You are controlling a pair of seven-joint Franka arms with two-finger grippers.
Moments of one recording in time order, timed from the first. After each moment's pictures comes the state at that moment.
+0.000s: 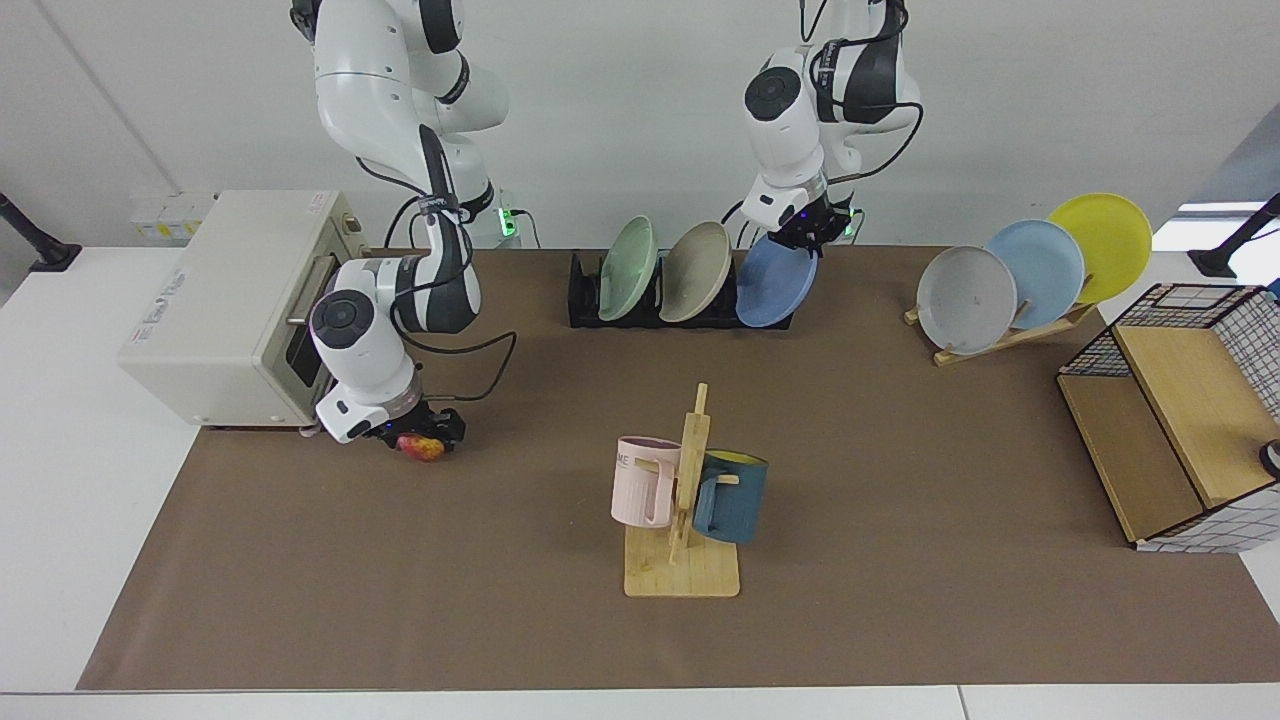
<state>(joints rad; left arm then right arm) 0.07 -0.43 -0.59 -2.31 0.13 1.65 -0.38 0.13 0.38 -0.10 -1.94 0.02 2.27 0.08</state>
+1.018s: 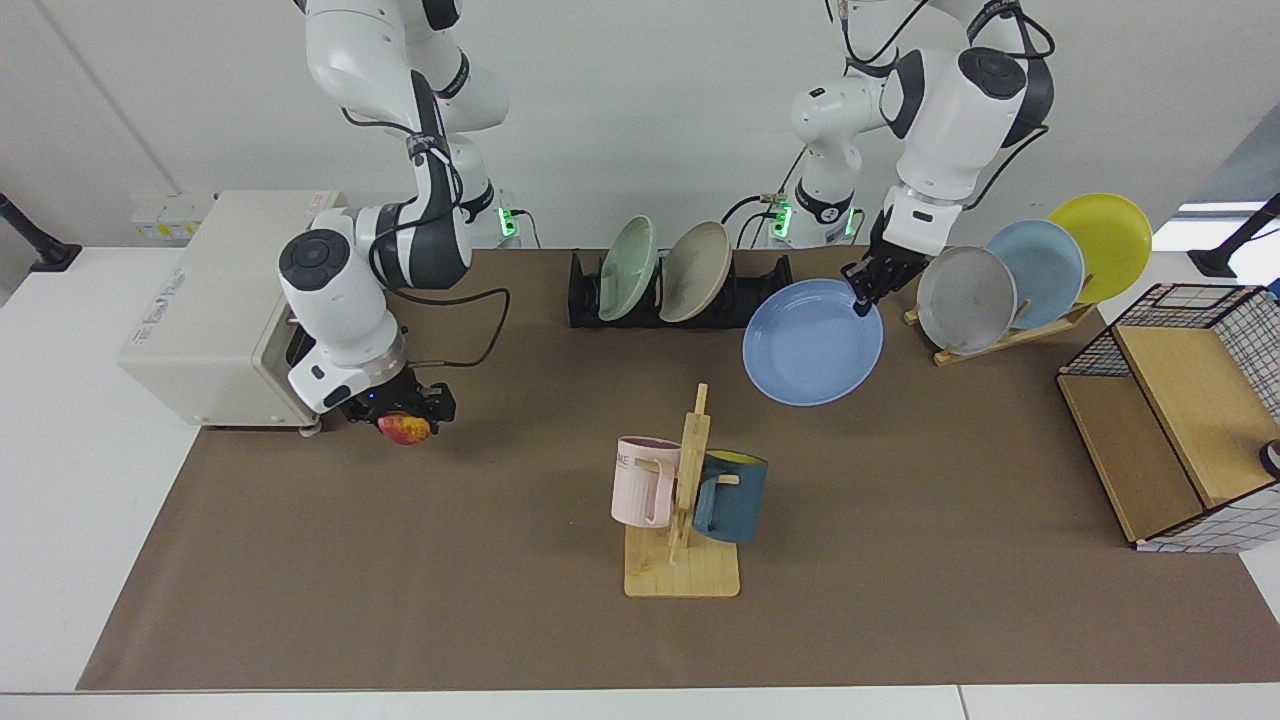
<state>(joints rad) 0.35 -0.20 -0.53 -2.09 -0.20 1.99 -0.42 0.14 0.27 -0.09 -1.82 0.02 2.11 0.05</state>
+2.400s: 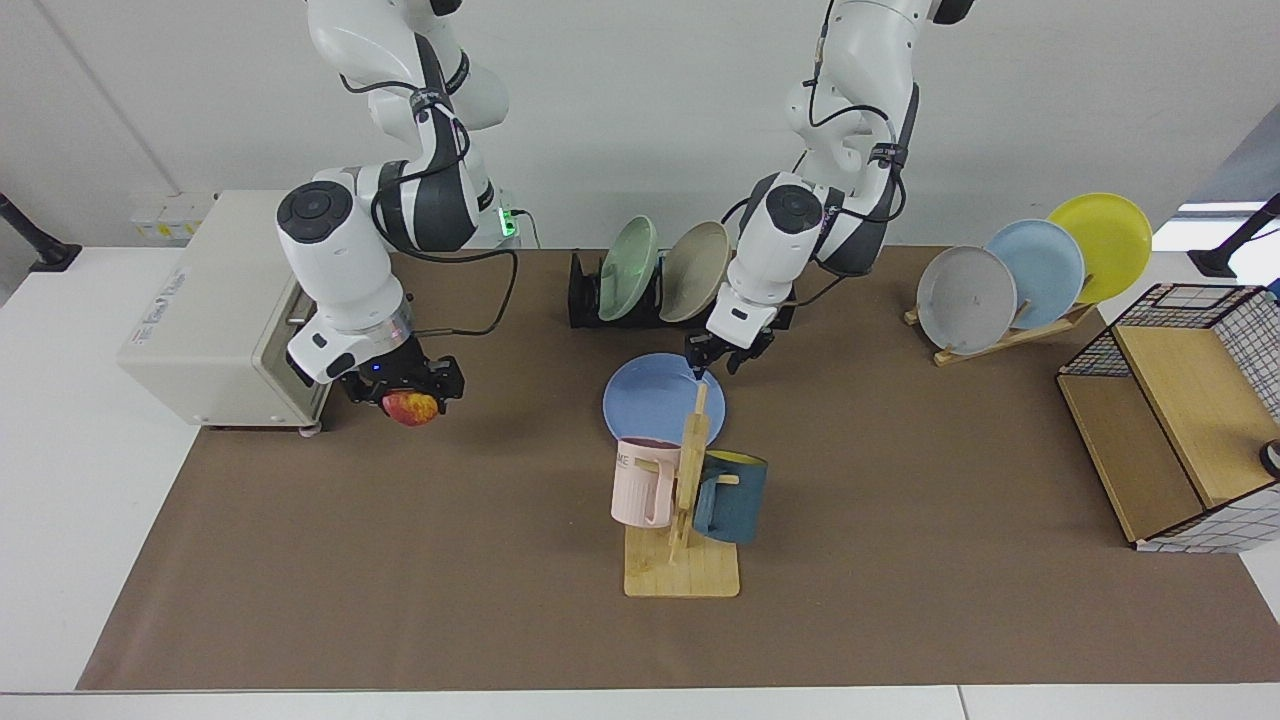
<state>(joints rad) 0.02 0.18 -0.54 -2.11 -0.07 2.36 -0.70 0.17 0.22 -0.08 -1.78 0.02 2.05 0.05</state>
